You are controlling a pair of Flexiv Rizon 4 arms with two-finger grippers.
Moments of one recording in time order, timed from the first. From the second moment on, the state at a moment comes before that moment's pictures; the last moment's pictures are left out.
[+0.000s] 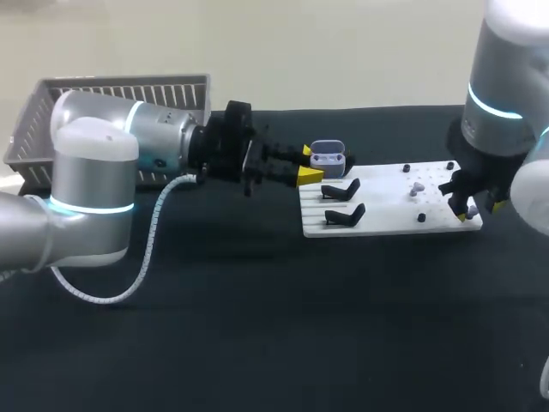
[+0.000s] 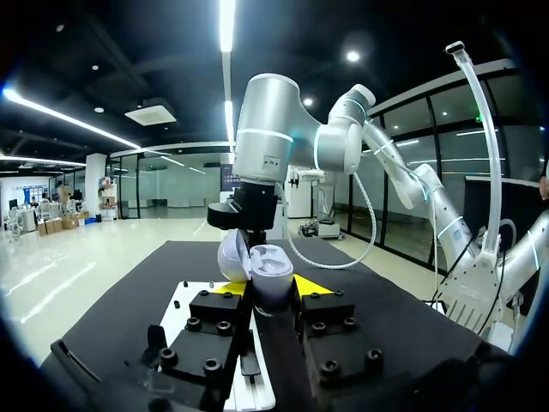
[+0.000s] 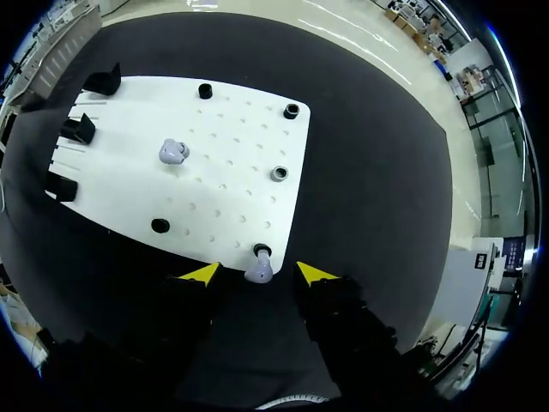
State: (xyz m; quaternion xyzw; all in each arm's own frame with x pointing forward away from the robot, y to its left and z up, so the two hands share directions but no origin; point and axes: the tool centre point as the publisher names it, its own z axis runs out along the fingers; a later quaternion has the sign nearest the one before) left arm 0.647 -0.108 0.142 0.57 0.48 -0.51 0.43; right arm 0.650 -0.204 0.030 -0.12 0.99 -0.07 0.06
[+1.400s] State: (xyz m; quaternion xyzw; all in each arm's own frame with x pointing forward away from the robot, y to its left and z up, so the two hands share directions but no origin) left arm 0.646 -0.108 0.142 0.57 0.48 -0.51 0.43; right arm 0.658 -0.208 0.020 -0.12 0.99 -0.08 0.08
